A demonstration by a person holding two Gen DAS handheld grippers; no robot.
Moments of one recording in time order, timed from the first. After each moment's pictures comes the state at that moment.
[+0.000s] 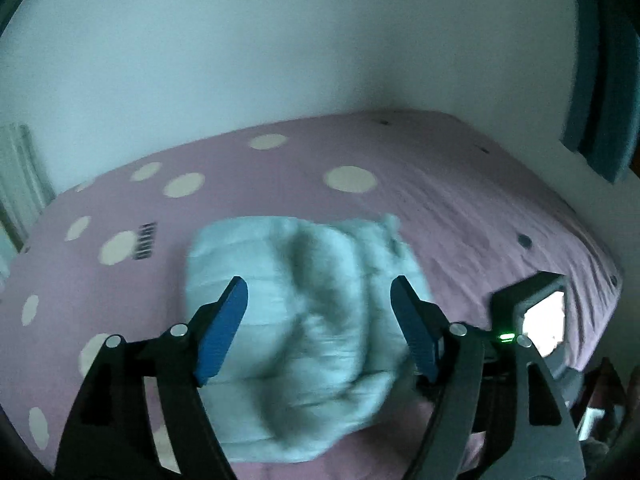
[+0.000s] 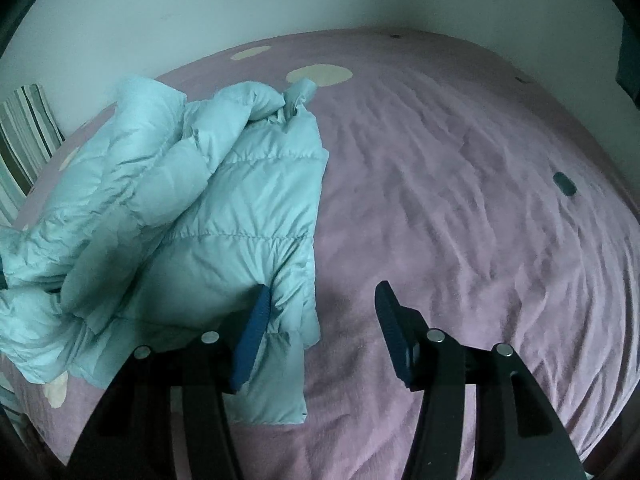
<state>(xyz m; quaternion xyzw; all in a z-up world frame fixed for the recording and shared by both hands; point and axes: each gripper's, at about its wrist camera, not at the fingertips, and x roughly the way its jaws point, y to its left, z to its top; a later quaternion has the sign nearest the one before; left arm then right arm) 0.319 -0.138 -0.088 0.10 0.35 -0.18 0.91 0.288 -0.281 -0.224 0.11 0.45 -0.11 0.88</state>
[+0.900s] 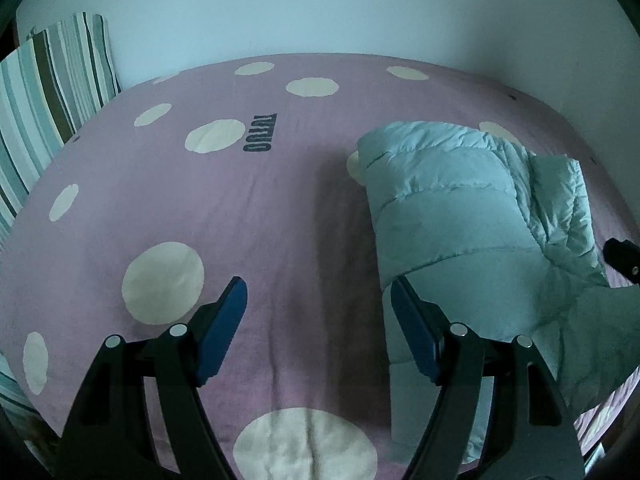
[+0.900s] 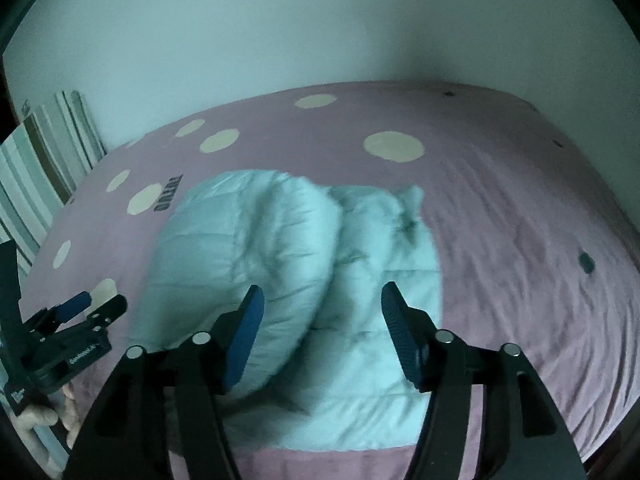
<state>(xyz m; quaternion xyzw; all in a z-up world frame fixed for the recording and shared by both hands) 0.381 0.010 -0.174 0.03 0.45 -0.04 0.89 0.324 -0.211 -0.143 0.10 0.41 -0.05 0.90</state>
